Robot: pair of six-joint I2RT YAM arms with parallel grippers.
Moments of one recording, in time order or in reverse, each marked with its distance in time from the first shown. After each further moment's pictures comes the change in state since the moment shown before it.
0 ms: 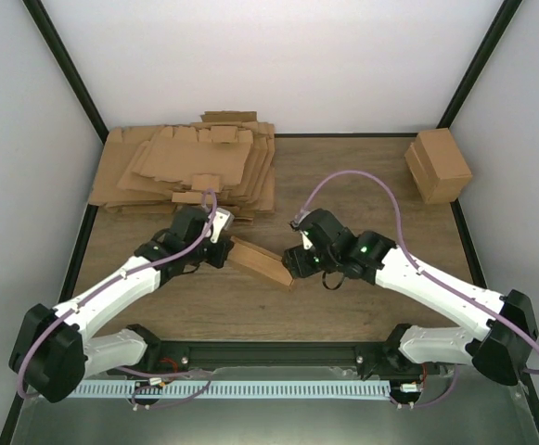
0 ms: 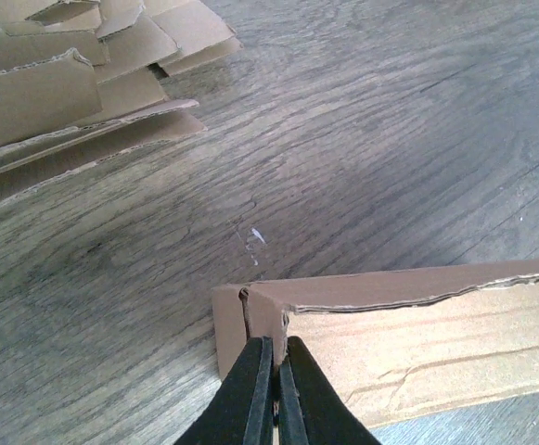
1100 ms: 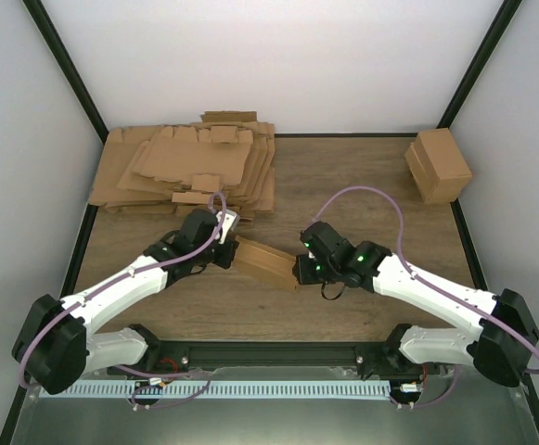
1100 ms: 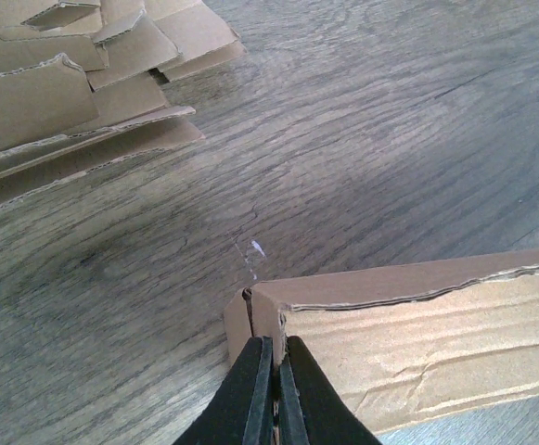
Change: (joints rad) left arm -0.079 0.039 -0.003 0.056 -0.108 -0.056; right arm 0.000 -0.014 -0.154 0.050 -0.024 0.306
